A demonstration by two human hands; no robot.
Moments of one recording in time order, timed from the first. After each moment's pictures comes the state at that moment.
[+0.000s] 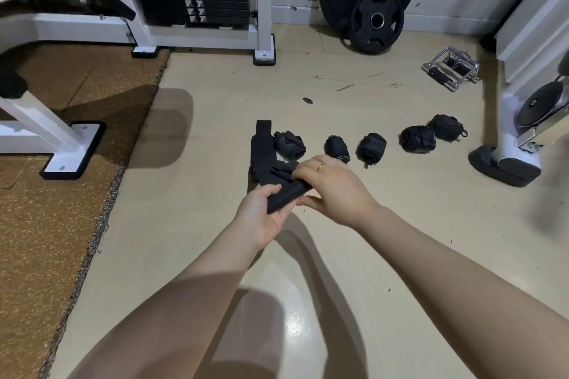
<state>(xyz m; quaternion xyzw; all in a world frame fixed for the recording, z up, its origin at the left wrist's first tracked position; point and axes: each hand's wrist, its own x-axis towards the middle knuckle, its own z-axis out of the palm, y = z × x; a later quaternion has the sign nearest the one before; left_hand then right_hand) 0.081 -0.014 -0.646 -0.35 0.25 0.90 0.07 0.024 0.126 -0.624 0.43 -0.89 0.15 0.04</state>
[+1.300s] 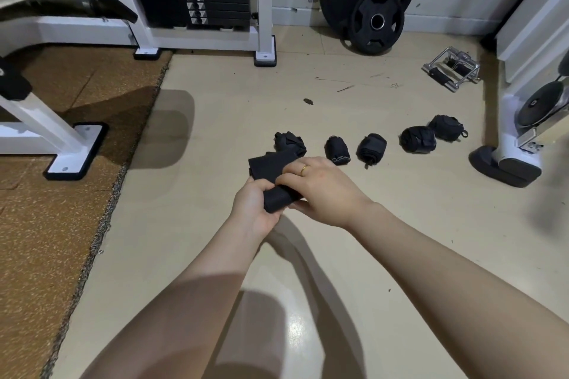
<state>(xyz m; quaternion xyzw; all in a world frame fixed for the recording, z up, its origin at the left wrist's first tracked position) 0.074 -0.020 -0.637 -0.35 0.30 0.89 0.02 0.036 0.111 -0.608 0.48 -0.87 0.10 0.01</state>
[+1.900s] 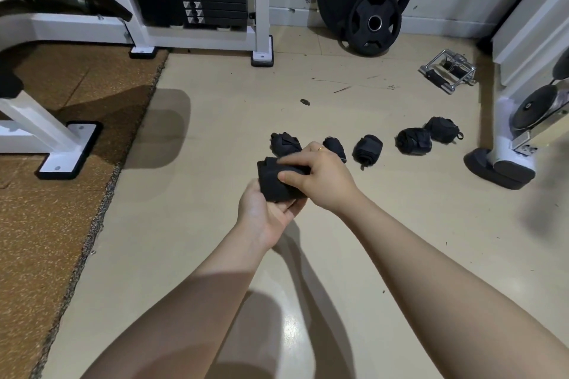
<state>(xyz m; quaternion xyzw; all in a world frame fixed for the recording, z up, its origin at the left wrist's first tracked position) 0.080 0.001 -0.625 -0.32 0.30 0.90 0.04 0.032 0.103 -0.588 0.22 -0.91 0.35 -0.09</state>
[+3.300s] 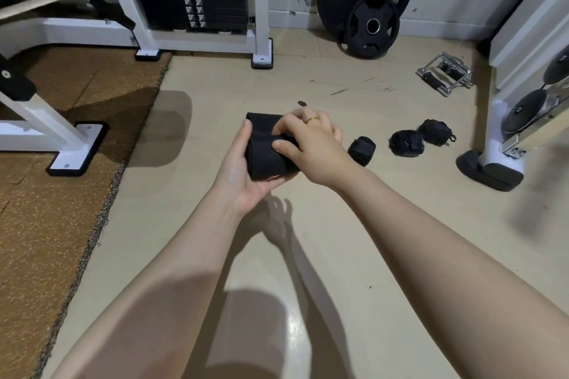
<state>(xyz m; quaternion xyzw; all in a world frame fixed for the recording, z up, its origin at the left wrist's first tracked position) 0.069 -0.010 -0.566 -0.22 0.35 0.91 0.05 0.022 0.113 -0.531 0.29 -0.92 0.27 -0.05</state>
